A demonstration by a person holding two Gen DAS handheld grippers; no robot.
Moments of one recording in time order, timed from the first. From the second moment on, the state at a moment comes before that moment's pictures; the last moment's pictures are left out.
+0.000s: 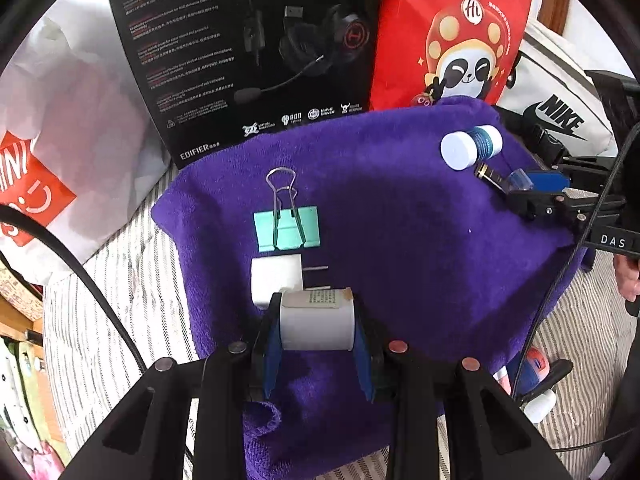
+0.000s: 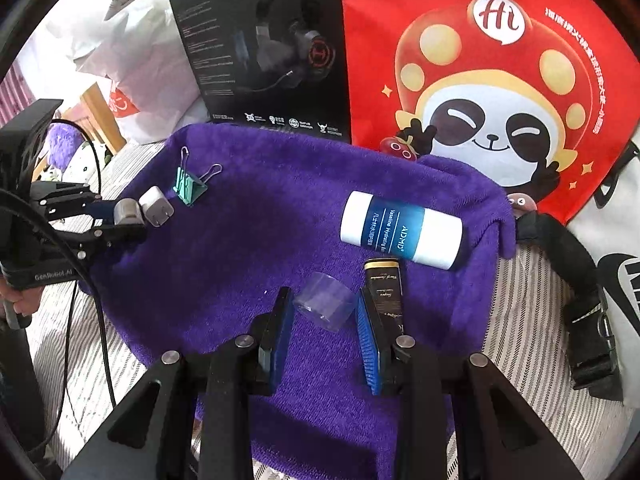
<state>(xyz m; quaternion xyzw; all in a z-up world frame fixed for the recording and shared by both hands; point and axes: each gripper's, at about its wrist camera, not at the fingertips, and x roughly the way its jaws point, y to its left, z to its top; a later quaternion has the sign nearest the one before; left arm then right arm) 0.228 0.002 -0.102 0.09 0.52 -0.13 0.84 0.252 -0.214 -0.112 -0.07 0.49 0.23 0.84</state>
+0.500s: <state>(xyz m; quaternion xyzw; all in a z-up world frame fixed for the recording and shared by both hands) 0.232 0.003 -0.121 0.10 0.54 -0.13 0.83 0.255 -0.209 -0.116 -0.07 0.49 0.23 0.84</state>
